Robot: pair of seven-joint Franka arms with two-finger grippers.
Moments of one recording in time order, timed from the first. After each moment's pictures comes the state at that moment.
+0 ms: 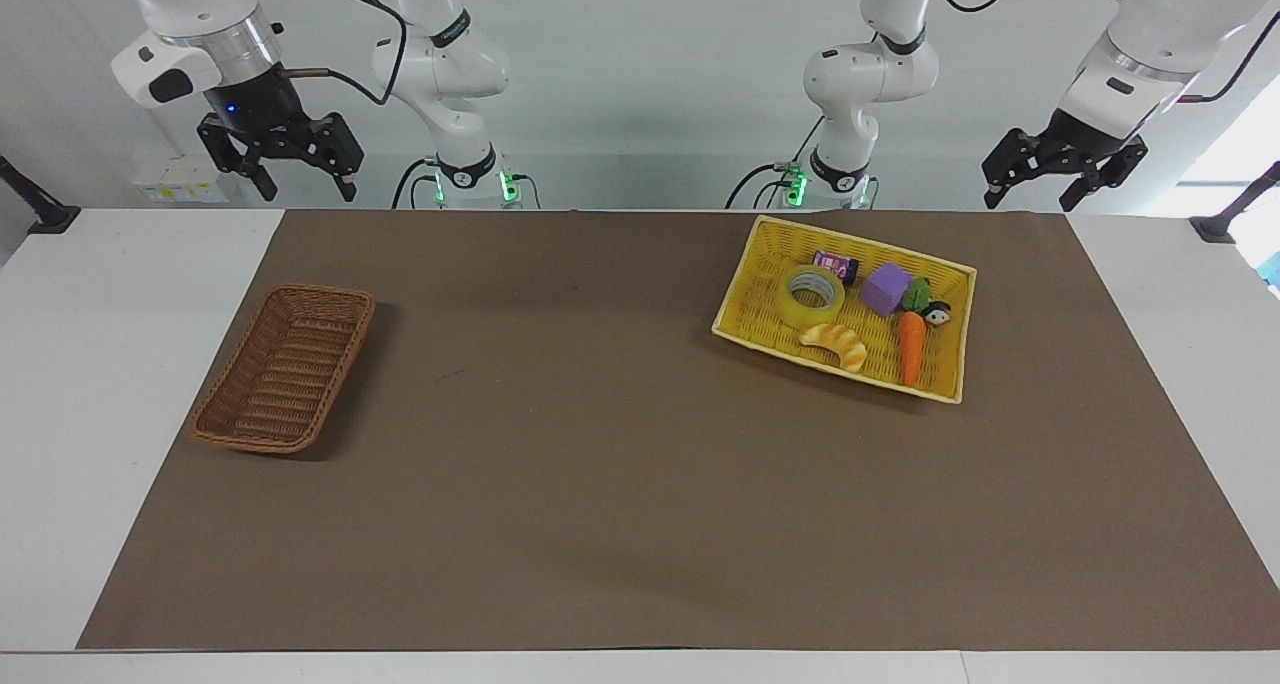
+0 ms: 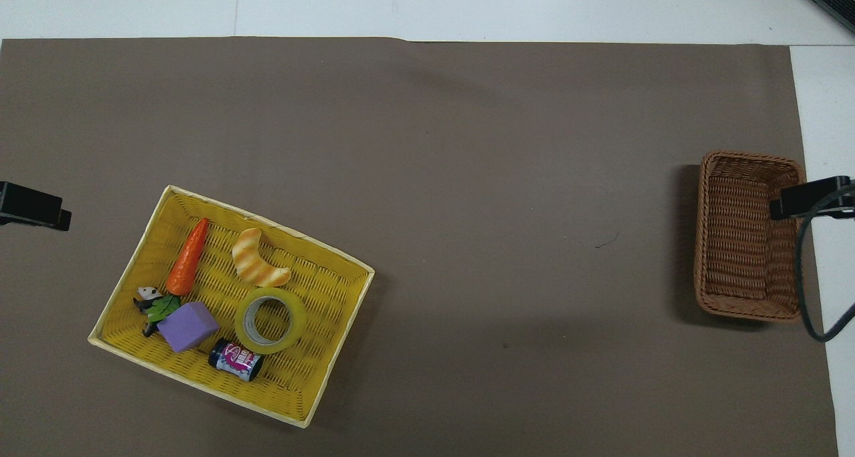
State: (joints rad) left arm 0.08 -0.03 -0.12 -1.50 -0.01 1.41 0.06; right arm -0.01 -0.05 -0.04 -1.52 0.02 1.48 0.00
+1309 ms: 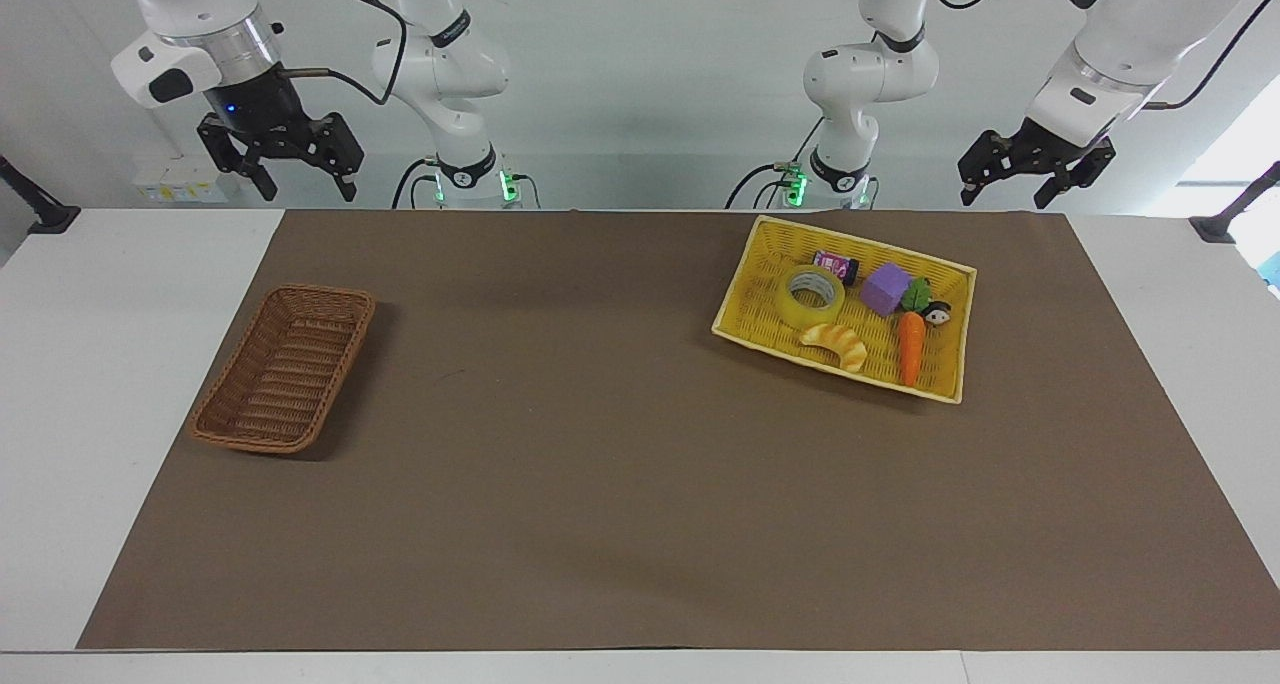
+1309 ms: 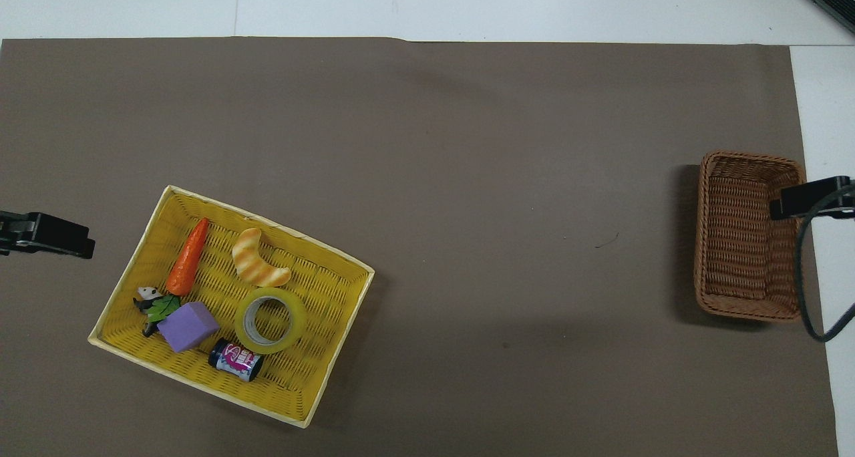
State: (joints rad) left arm 0.08 -0.09 -0.13 -1.62 -0.02 1.42 0.06; right arm -0.01 -0.05 -0.04 -1.52 0.02 1.48 0.00
